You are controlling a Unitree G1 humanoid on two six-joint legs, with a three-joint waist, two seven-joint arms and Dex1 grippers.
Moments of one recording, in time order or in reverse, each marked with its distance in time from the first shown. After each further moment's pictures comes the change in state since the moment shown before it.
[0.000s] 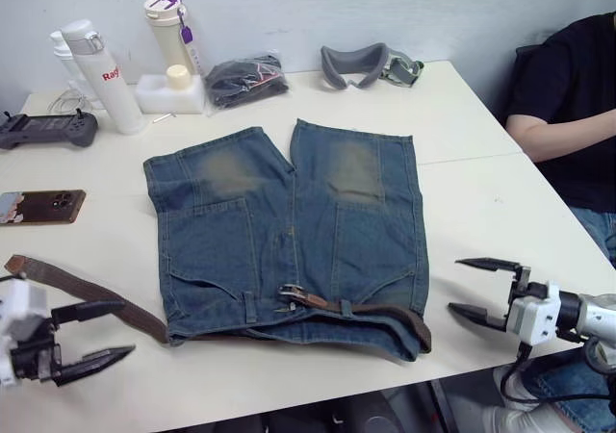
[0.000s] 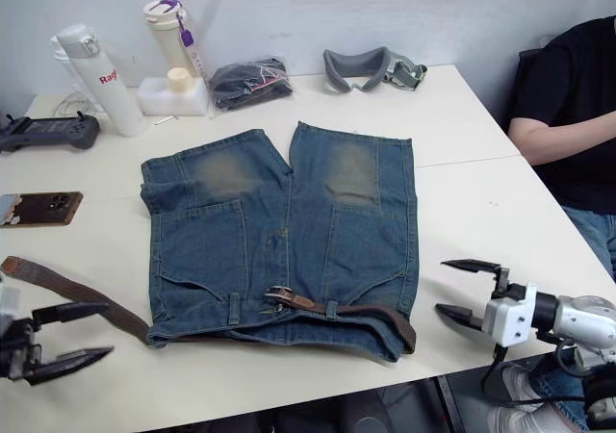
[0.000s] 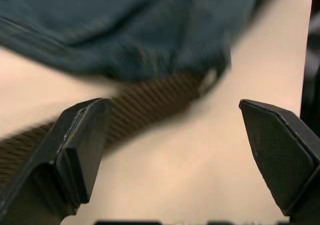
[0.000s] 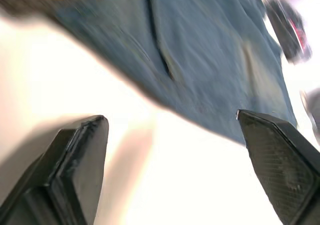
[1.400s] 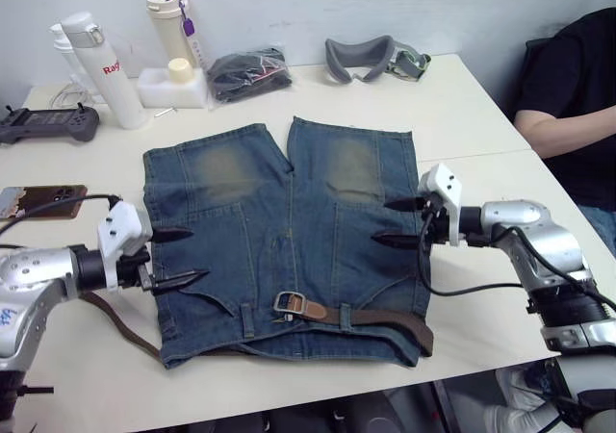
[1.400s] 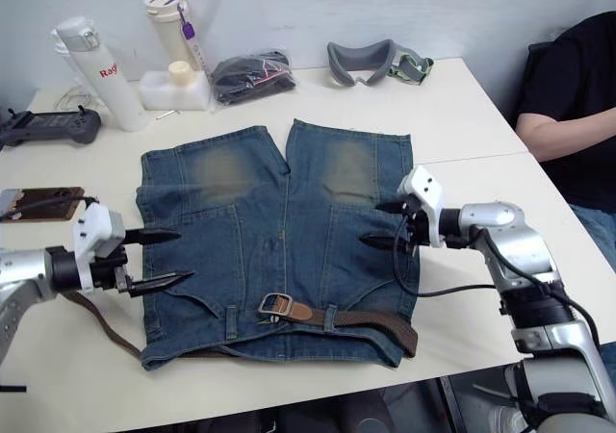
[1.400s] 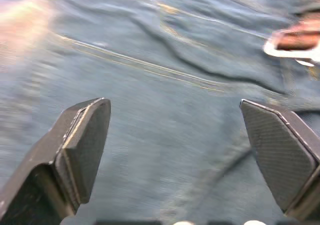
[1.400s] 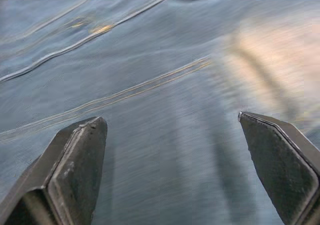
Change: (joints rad) left arm -0.525 -0.033 -0.383 -0.168 0.288 0.150 0.307; right arm -0.349 0.191 0.130 -0.712 0.121 1.763 -0.011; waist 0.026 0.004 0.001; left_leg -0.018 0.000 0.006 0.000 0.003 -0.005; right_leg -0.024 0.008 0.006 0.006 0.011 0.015
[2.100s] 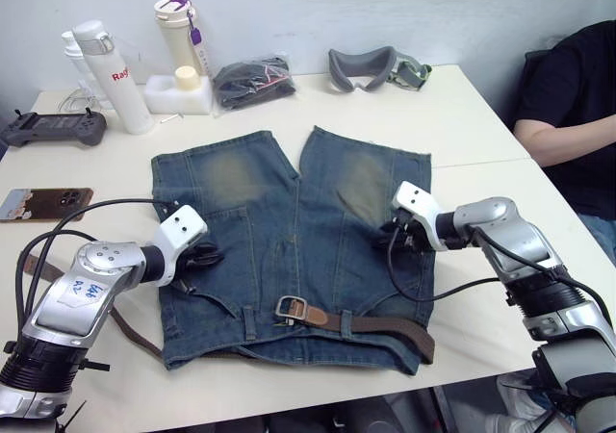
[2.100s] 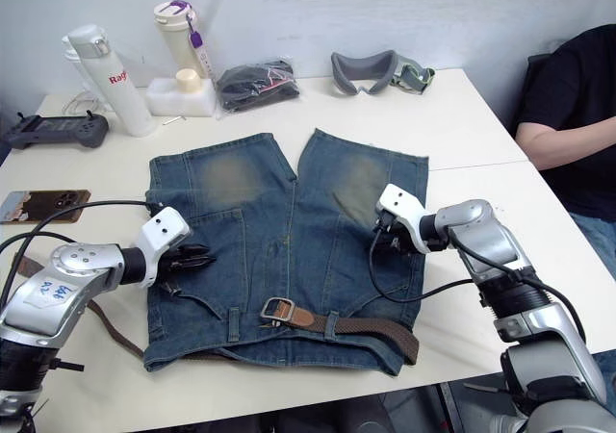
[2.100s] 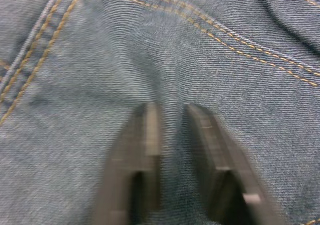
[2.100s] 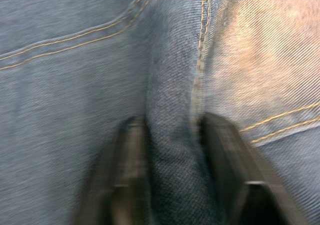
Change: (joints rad) left arm -0.153 -0.122 -0.252 -0.079 0.242 0.328 0.255; right arm -0.029 0.019 0.180 -0.036 -0.236 0.178 0.005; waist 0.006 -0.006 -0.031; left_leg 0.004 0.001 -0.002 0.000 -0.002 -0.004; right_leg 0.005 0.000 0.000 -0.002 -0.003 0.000
